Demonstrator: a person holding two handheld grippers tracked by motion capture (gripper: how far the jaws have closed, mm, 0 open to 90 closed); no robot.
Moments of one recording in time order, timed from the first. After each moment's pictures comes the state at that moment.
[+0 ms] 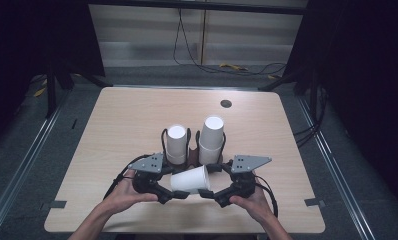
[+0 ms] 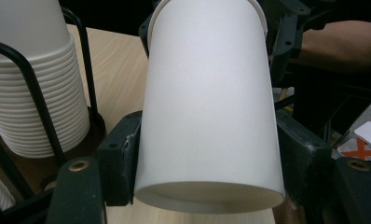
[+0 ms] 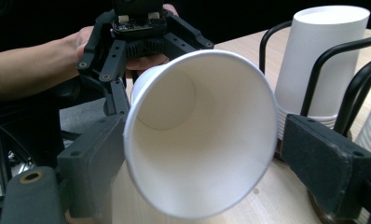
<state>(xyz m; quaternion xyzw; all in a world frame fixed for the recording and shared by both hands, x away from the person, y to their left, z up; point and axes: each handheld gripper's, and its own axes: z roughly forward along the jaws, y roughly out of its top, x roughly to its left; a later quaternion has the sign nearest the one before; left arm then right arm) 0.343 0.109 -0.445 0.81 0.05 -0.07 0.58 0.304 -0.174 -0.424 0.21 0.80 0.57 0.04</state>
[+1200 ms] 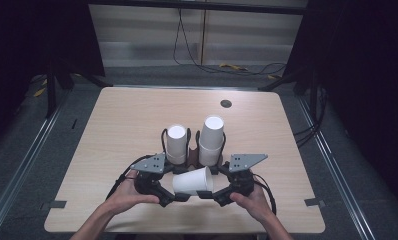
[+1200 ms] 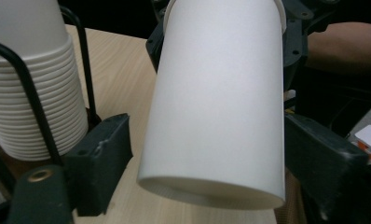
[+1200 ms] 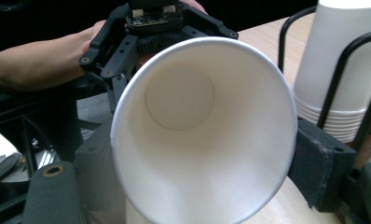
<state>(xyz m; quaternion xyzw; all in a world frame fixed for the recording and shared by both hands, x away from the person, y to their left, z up) 0.344 0.105 -0.450 0.81 0.06 -0.07 0.58 0.309 -0.171 -0.424 0.20 0.81 0.55 0.00</state>
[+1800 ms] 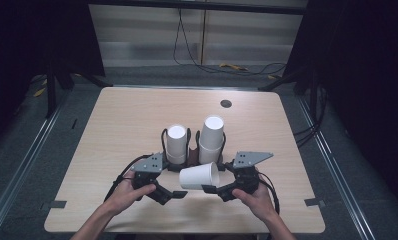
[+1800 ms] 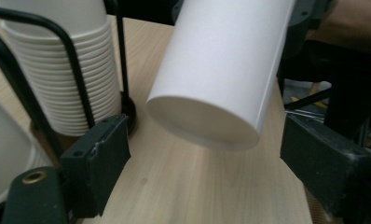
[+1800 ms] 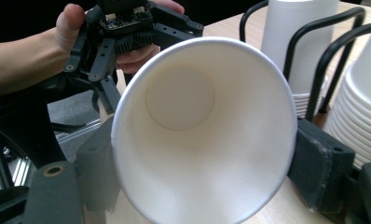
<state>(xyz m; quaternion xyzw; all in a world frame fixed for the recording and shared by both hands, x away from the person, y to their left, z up) 0.347 0.111 -0.455 0.82 0.09 -0.02 0.56 0.311 -0.183 -0.420 0.24 0.81 0.53 0.03</state>
